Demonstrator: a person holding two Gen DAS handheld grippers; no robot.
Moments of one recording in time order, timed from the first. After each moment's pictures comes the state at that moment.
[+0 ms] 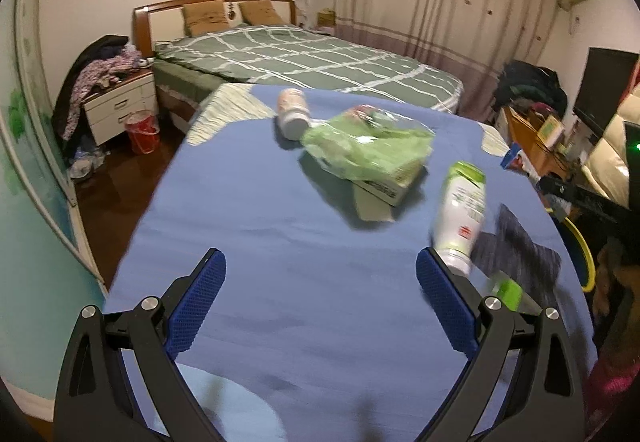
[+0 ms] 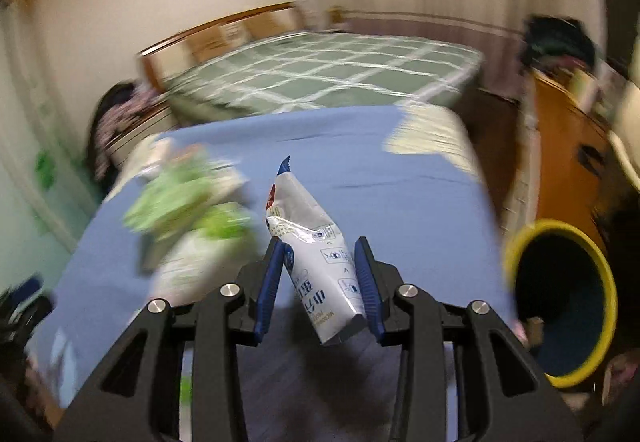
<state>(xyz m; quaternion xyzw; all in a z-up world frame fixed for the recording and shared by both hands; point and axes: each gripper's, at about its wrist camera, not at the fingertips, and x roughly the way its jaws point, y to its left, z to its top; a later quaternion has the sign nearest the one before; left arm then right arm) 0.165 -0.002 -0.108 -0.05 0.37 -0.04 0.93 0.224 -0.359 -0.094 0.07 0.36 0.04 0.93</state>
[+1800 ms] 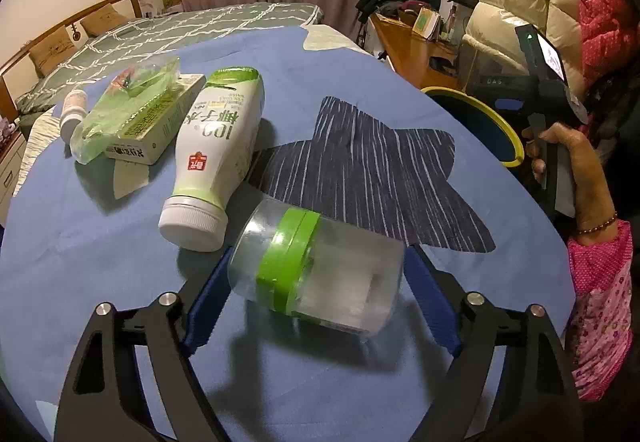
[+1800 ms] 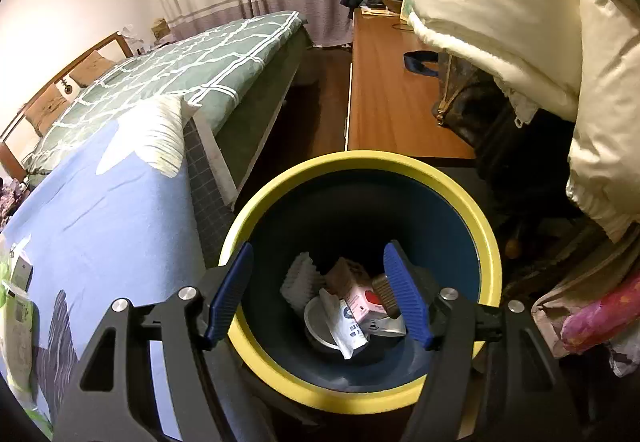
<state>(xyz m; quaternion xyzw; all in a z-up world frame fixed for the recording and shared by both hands) 0.162 -0.160 -0.159 0.09 0.42 -0.27 0.86 0.203 -0.560 -0.160 0.17 0.39 -0.21 0.88</state>
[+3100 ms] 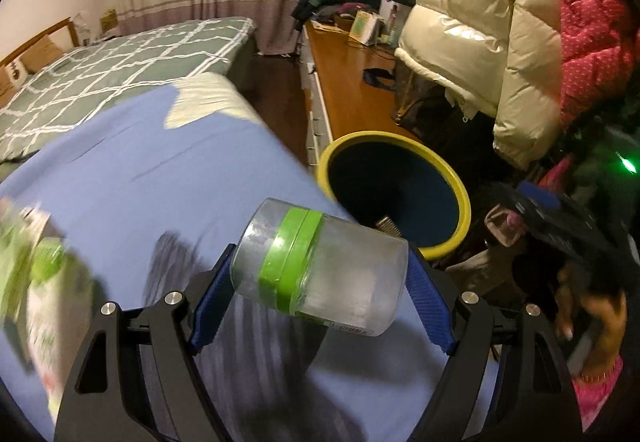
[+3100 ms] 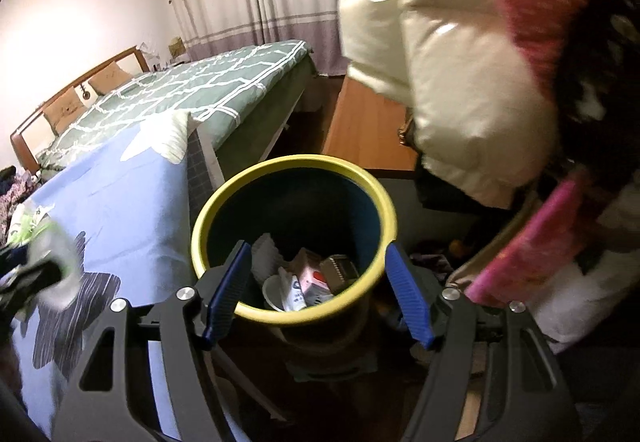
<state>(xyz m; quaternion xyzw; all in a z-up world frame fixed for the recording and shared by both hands) 0.229 -0.340 -0.120 0.10 0.40 -0.37 0.83 0.080 -0.586 -0.129 0.14 0.34 -0.20 0.91</state>
